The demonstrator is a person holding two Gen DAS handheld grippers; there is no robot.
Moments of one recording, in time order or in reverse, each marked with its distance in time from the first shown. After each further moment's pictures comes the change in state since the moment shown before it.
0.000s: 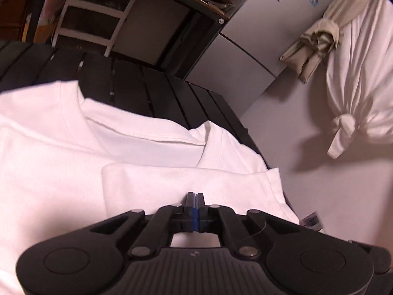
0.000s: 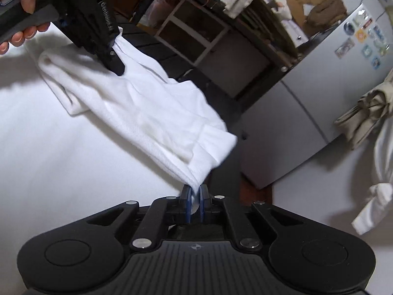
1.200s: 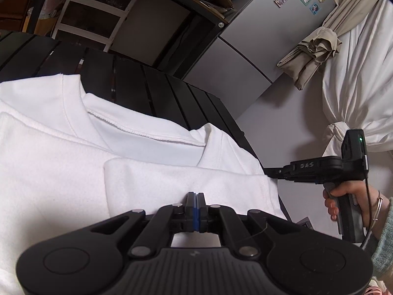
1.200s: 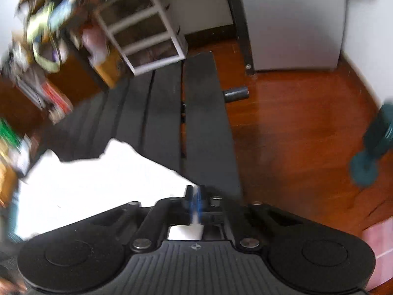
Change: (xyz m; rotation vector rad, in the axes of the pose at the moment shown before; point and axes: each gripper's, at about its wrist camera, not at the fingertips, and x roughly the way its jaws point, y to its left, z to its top) left arm 0.000 0.003 0.002 0.007 -0.011 -0.024; right arm 0.191 -0.183 0.039 0.760 0.305 0.464
